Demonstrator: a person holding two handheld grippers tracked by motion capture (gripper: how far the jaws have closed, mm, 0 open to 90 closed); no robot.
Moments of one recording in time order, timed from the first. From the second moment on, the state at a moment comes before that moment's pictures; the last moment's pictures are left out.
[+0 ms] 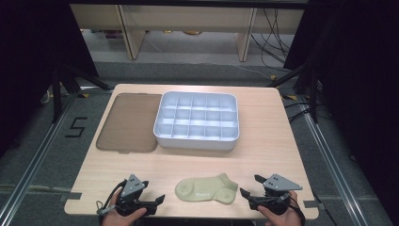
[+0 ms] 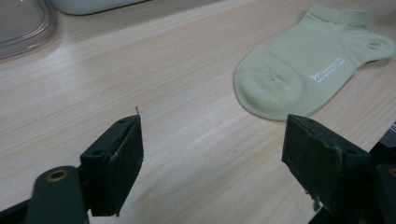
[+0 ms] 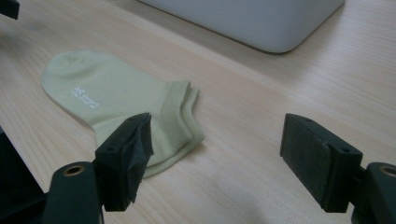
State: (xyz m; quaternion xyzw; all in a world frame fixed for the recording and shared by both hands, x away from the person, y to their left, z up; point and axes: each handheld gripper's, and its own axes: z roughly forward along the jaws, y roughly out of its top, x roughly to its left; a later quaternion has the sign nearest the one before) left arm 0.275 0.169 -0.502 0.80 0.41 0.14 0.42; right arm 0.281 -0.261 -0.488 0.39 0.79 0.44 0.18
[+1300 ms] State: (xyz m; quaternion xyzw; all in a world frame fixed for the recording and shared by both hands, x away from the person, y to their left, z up) left arm 0.308 0.106 -0.507 0.82 0.41 0.11 0.39; right arm 0.279 -0.262 -0.488 0.39 0.80 0.43 0.17
